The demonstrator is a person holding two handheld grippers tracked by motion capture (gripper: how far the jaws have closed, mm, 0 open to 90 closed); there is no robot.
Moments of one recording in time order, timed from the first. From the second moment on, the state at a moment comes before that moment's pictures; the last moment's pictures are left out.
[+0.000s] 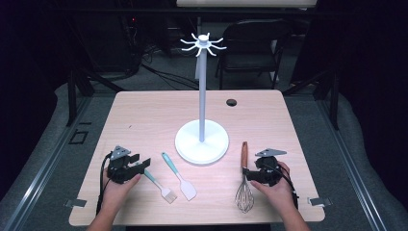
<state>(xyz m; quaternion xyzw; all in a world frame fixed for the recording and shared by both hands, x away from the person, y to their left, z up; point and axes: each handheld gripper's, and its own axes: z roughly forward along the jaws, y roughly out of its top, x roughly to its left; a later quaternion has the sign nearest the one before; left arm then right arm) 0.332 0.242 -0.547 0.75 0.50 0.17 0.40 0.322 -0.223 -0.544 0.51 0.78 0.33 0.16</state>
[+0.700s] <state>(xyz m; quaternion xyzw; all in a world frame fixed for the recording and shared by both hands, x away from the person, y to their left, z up) 0.316 0.254 -0.554 0.74 0.53 0.18 0.38 0.350 -0.210 -0.557 0.54 0.76 0.32 0.14</state>
